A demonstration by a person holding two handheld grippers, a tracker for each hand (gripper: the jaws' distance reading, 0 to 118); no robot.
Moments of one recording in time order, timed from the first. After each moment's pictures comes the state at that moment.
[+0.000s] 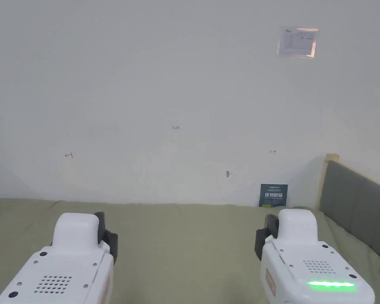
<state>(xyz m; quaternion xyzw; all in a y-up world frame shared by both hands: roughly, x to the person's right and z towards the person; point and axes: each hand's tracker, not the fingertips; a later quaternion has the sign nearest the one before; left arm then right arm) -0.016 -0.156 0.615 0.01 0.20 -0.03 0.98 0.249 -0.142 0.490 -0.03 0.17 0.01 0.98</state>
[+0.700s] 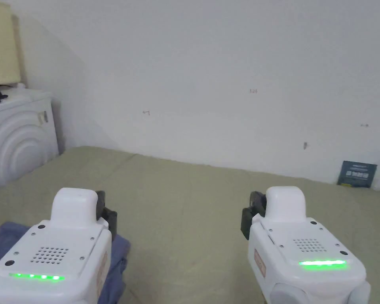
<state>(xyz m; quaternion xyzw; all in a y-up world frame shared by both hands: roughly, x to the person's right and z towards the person) -0.113 -0.193 0.707 -0.05 0.32 -0.02 0.95 0.100 -0.178 0.533 -0.05 0.35 0.04 0.93</state>
